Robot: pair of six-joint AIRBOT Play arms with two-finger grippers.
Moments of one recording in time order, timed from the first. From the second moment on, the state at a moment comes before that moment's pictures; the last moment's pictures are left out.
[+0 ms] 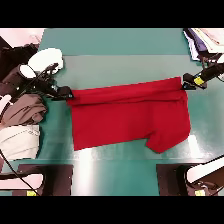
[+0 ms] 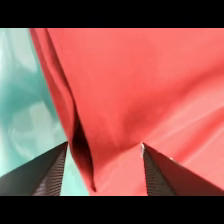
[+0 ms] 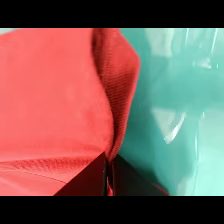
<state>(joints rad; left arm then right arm) -0.01 -1.45 1.21 1.16 -1.17 -1.41 -0.31 -1.80 1.68 -1.27 1.42 1.49</state>
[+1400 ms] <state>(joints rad) 0.06 -1.07 0.60 1.06 -1.33 -1.44 -0.36 -1.52 1.62 -1.28 1.46 1.47</state>
